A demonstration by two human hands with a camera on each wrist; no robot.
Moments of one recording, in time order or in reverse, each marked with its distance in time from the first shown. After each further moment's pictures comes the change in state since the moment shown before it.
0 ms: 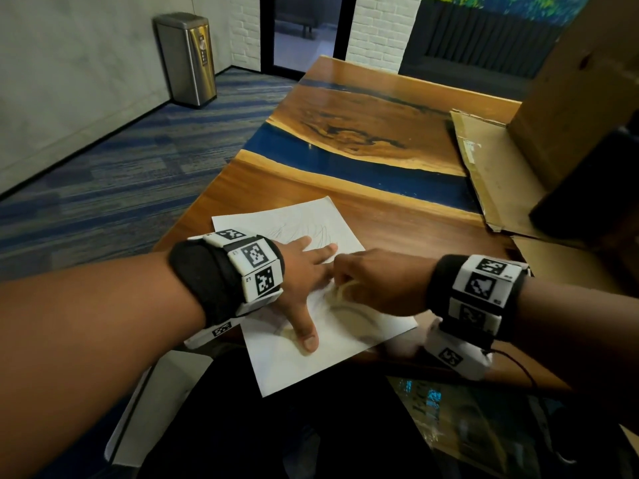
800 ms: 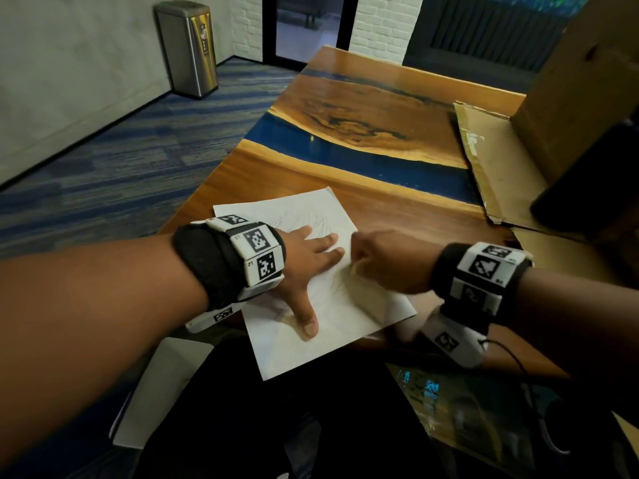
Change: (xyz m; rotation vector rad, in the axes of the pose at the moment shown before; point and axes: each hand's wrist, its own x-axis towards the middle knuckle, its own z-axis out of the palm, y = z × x) left_hand -0.001 0.004 -0.001 0.034 0.003 -0.019; right_hand -0.007 0.006 -0.003 0.019 0.079 0.140
